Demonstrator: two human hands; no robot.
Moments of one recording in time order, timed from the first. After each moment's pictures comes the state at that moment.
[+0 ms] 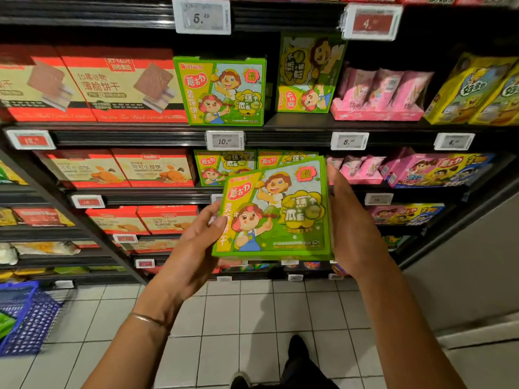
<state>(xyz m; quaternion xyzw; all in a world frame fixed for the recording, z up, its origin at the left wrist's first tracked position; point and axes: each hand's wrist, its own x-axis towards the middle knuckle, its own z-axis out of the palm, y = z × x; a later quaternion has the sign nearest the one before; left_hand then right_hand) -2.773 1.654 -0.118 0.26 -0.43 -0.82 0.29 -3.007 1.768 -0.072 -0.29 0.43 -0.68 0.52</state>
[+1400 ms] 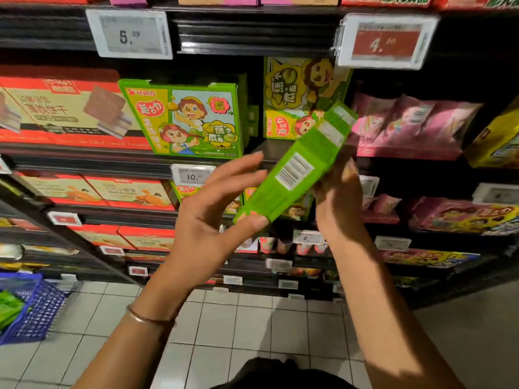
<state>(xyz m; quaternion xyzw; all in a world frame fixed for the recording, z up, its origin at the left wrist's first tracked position) -2.921 1.589 -0.051 0.12 -0.72 -0.50 0.47 -3.125 1.613 -0.054 -0.18 0.54 -0.72 0.39</state>
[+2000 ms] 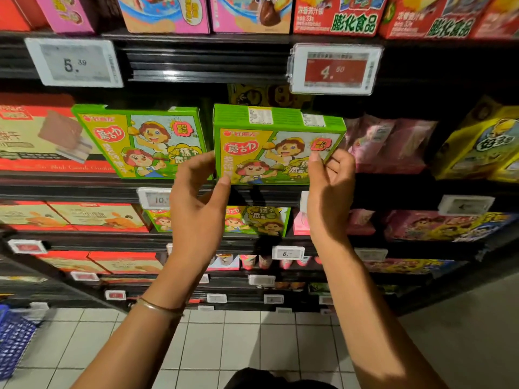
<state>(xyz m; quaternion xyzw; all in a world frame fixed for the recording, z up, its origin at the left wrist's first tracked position) -2.986 1.558 -0.050 0.34 -0.62 -0.44 0.55 -3.162 1.607 -0.048 -0.26 0.62 -0.74 0.11</state>
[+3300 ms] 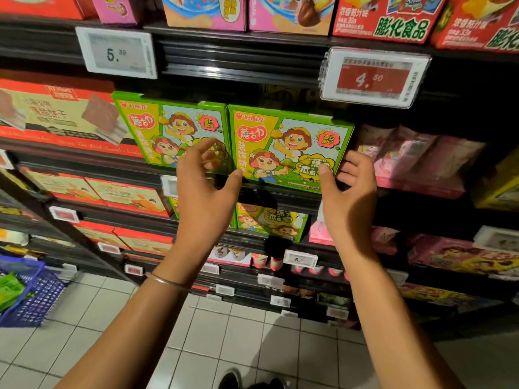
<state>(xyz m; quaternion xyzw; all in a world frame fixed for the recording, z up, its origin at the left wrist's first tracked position) -2.983 1.550 -0.032 0.49 -0.64 -0.31 0.50 -3.182 1.607 -0.051 -0.38 0.65 -0.65 0.09</state>
